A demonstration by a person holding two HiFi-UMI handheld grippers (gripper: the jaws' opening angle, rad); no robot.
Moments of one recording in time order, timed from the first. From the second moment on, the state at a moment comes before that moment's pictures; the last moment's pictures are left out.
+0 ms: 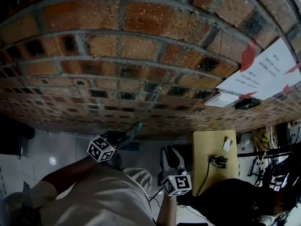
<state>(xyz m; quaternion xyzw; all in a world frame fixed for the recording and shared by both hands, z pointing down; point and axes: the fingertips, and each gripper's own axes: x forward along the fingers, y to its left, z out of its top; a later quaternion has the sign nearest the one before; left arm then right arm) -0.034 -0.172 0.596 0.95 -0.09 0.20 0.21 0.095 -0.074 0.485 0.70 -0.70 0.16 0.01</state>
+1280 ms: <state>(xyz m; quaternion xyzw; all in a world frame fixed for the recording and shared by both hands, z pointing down) 0.024 -0.147 0.560 0.92 -0.26 0.20 0.20 0.158 -0.093 0.503 0.53 -0.83 0.16 0.07</state>
